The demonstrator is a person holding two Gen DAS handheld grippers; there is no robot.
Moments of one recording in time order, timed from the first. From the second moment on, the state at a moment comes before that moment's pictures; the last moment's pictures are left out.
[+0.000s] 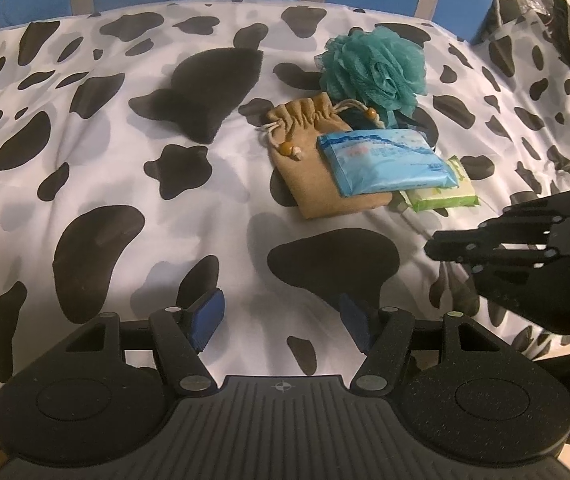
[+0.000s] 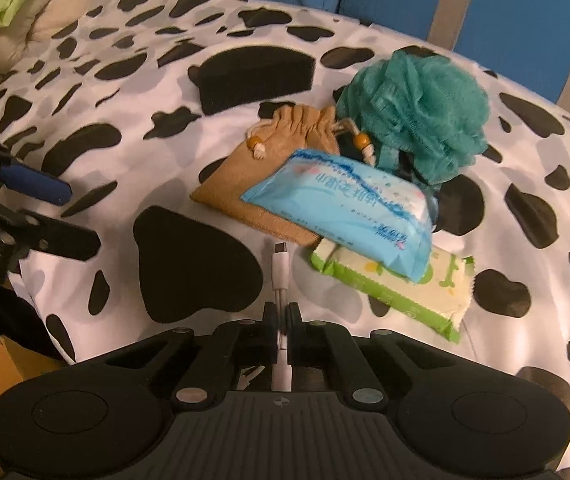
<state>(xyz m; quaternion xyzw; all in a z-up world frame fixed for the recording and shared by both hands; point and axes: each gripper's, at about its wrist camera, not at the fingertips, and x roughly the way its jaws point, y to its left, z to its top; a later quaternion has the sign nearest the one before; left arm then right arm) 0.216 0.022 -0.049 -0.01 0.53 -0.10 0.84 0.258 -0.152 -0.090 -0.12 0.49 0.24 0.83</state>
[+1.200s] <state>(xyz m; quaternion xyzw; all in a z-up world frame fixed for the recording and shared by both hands) 0.236 -0.029 -0.048 0.10 0.47 -0.01 0.87 0.236 -0.230 -0.032 -0.05 0.44 0.19 0.87</state>
